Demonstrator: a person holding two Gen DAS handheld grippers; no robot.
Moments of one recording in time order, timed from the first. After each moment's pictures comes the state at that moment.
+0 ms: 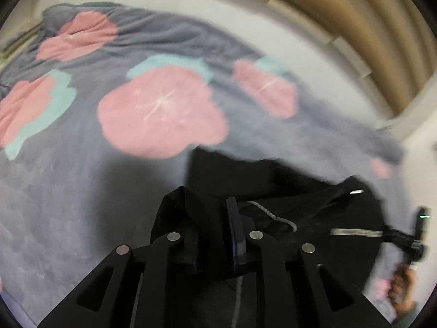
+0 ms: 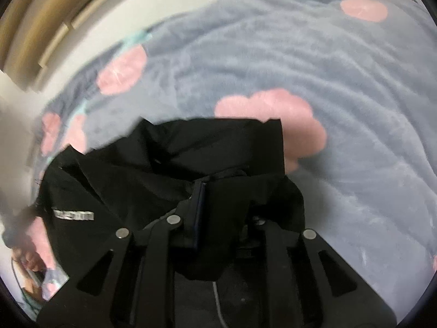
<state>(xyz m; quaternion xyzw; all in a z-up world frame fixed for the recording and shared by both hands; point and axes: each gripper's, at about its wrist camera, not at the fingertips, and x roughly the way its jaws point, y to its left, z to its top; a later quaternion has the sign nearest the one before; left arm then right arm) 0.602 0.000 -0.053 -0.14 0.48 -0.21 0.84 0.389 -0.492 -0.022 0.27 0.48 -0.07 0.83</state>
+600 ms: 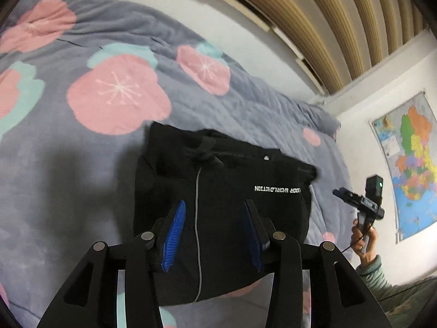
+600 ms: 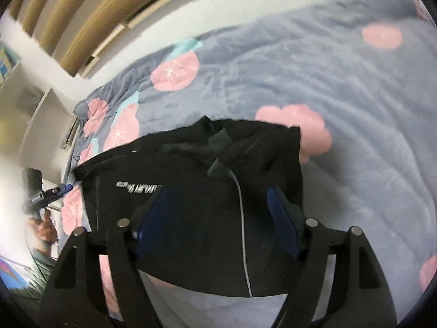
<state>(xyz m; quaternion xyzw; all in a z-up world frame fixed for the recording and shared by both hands) 0.567 0.046 -0.016 -0.16 0.52 -0.35 0.77 0.338 -0.472 0.051 0.23 0.45 0.02 0.86</state>
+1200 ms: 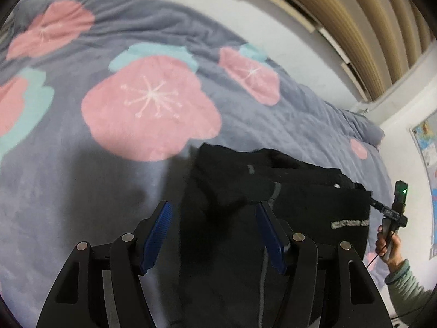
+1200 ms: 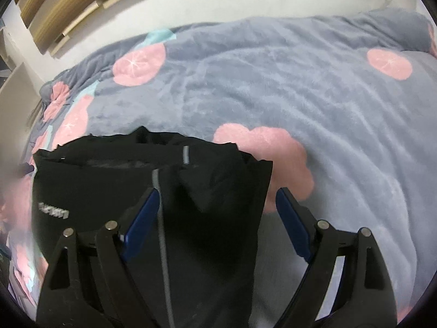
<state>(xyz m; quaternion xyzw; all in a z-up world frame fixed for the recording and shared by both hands) 0.642 0.021 -0.097 -0.12 0.52 -0.27 0.80 0.426 -0.503 -0.040 0.14 0.49 -0.02 0.86</state>
